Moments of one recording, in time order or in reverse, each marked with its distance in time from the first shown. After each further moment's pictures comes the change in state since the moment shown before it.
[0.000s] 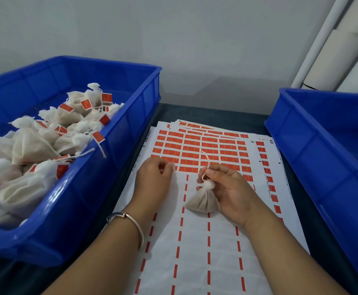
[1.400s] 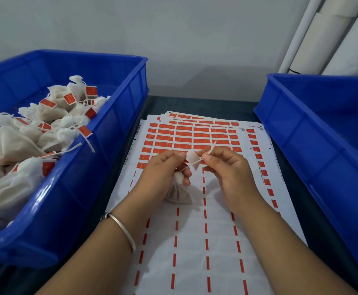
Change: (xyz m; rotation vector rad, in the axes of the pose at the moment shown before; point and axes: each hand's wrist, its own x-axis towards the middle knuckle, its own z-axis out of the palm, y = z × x) left_hand -0.034 0.046 -0.025 -0.593 -0.504 -0.170; right_hand -0.014 0.003 0.011 -0.449 0.308 -0.390
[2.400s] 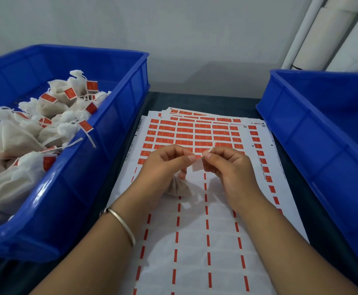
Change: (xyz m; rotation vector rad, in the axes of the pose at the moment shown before) left_hand -0.005 0.003 -0.002 0.042 -0.013 0.099; right_hand 0.003 0.007 -0.002 0.054 -0.004 -0.004
